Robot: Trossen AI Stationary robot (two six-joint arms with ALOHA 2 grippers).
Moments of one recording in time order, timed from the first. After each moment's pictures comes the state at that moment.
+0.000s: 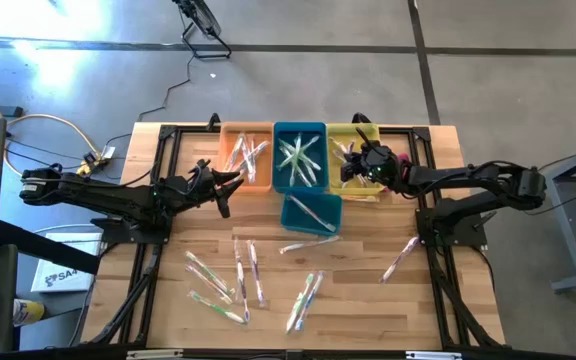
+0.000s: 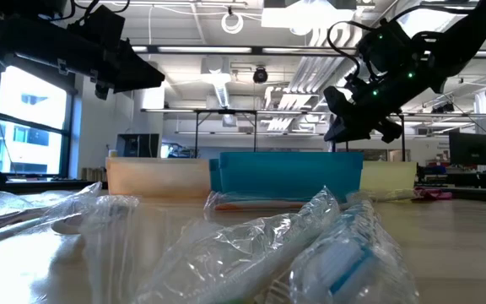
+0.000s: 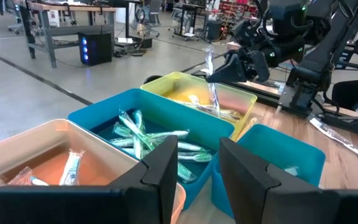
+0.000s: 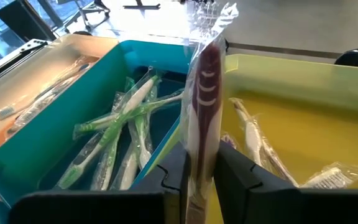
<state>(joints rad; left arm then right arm) 0.01 0.80 0.27 0.47 -0.51 -0.19 -0.43 1.27 0.44 0.34 0.38 0.52</state>
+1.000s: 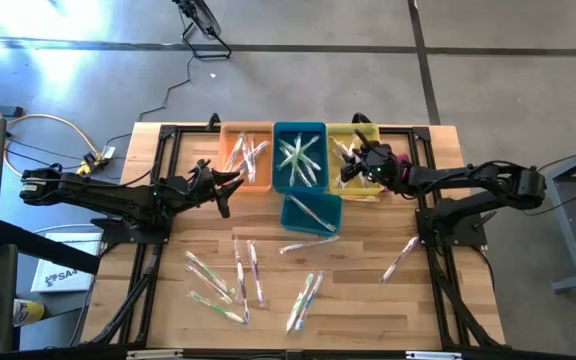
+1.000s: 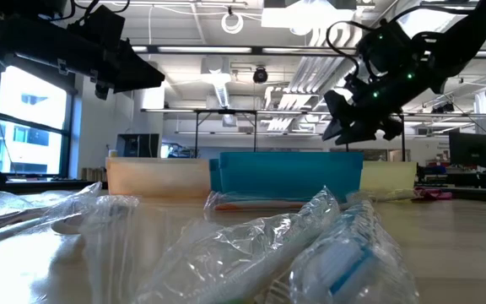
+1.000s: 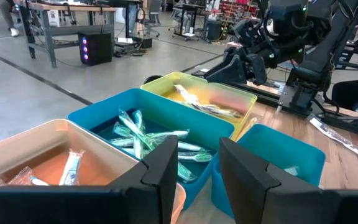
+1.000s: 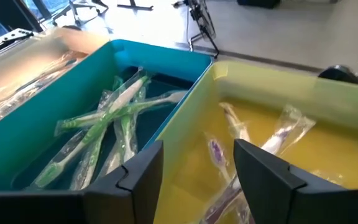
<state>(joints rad) 0.01 0.80 0.27 0.47 -0.50 -0.19 -0.43 1.27 0.44 0.35 0.44 0.44</state>
